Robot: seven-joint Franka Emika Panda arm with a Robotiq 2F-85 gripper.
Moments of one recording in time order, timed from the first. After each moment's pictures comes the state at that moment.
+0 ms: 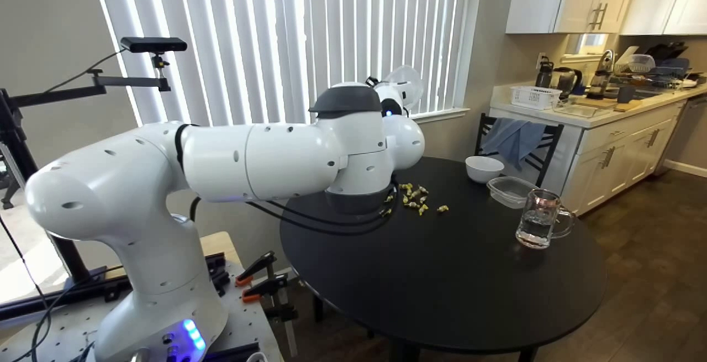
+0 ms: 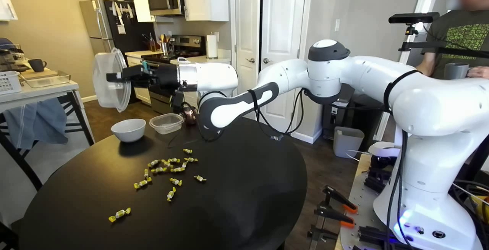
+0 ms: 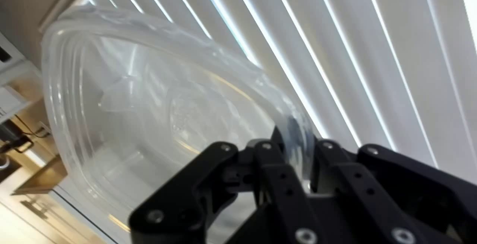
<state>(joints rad) -0.66 1.48 1.34 -1.63 -1.51 3.46 0.58</state>
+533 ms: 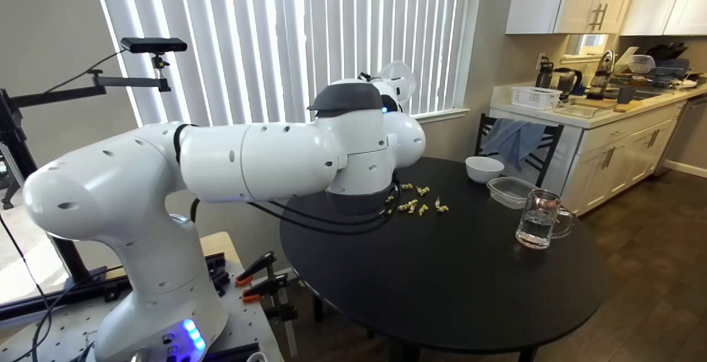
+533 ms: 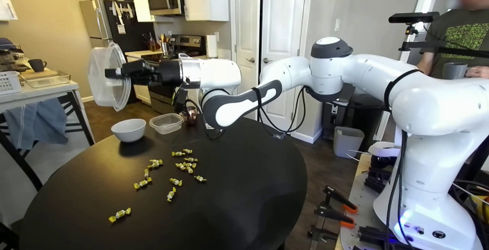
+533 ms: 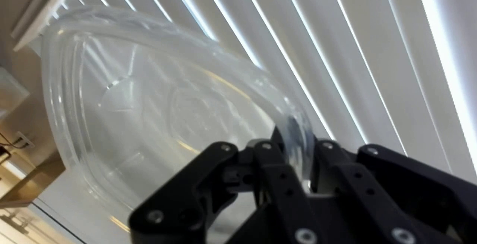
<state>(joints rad) -0.69 1.47 1.35 -1.70 -1.54 3.45 0.62</state>
